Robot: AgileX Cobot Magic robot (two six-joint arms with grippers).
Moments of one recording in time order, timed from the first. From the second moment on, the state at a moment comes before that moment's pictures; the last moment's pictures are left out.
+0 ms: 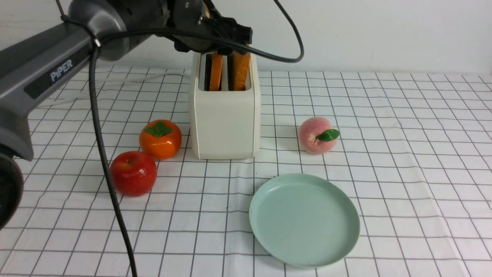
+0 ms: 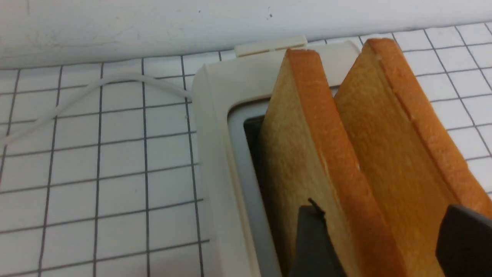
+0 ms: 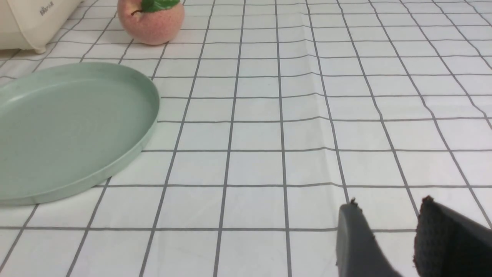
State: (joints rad) right arm 0.03 -0.01 0.02 0.01 0.39 0.09; left arm -0.43 2.05 -2.02 0.25 0.63 -0.39
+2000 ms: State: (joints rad) right arm 0.03 -0.01 0.02 0.01 0.39 0.09; left arm -0.63 1.42 -0.93 -1.30 0.34 0.80
